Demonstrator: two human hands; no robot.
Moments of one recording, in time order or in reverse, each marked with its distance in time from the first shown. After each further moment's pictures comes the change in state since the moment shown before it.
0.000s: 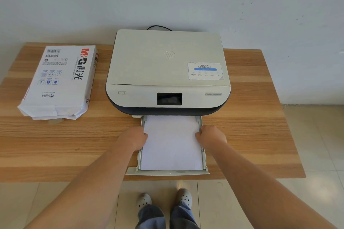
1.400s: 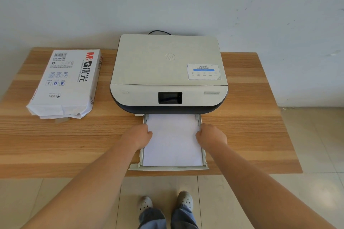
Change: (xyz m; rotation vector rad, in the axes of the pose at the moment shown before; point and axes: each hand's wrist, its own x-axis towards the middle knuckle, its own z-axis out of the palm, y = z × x) left_hand -0.029 0.010 -0.009 -0.022 0.056 0.070; right_hand -0.024 0.002 0.004 -0.044 0.144 -0.062
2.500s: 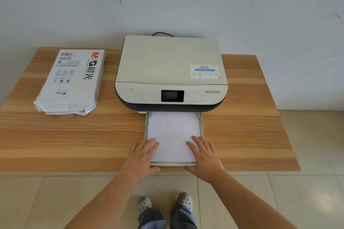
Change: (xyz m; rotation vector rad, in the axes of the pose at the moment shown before) left_hand -0.067 -0.032 0.077 0.345 0.198 0.364; right_hand -0.066 0.017 0.067 -0.252 0.063 -0.445
